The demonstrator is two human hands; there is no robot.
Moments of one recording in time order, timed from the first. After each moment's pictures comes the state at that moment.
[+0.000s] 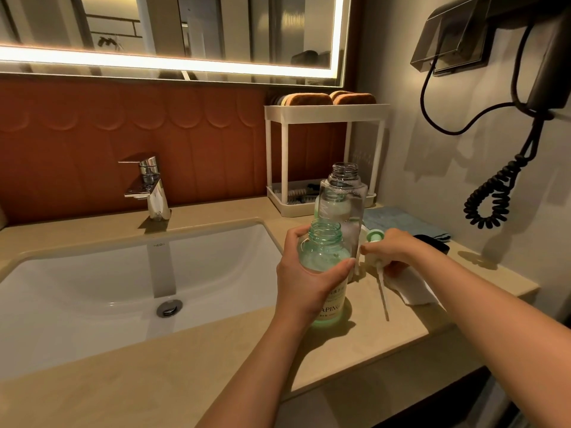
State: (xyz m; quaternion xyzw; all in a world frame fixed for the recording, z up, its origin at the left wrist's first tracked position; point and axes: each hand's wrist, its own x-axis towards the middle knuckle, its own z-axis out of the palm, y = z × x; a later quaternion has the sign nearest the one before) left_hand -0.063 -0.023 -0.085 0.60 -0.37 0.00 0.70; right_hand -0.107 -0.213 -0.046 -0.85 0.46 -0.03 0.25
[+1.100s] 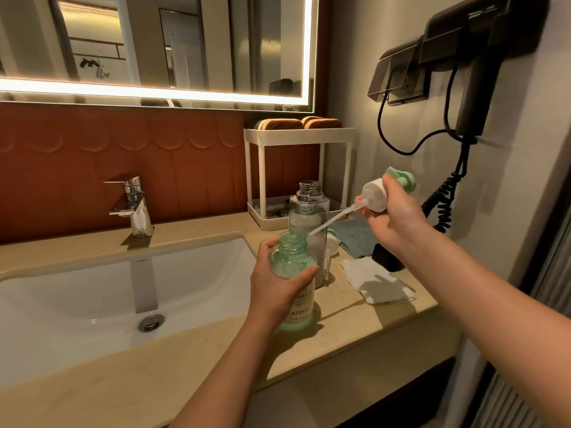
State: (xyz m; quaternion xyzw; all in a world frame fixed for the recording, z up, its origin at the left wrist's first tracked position) left_hand -0.071 -0.014 -0.080 0.63 -0.37 -0.02 0.69; right_hand -0.166 -0.151 0.036 -0.38 0.21 -0.46 0.78
